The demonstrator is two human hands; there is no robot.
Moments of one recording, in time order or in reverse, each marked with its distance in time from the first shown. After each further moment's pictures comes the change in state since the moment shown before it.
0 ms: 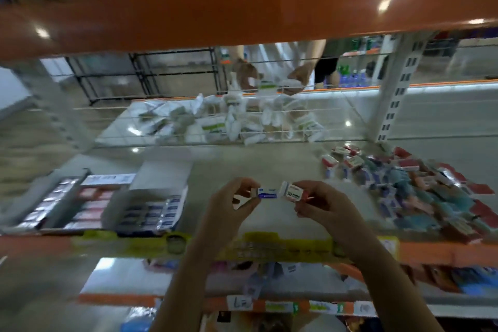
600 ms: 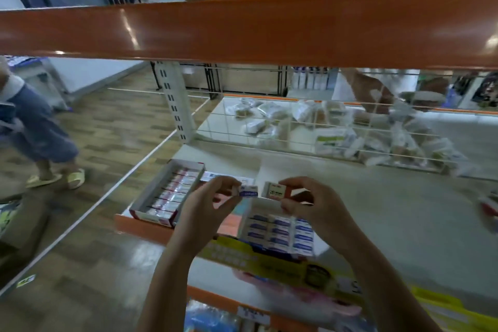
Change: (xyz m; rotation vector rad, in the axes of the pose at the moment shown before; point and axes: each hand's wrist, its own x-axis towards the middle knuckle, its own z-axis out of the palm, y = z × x) left_hand -0.022 -0.137 -0.238 0.131 0.216 -0.109; right_hand 0.091 -0.058 0.254 -0.239 -0.208 -0.157
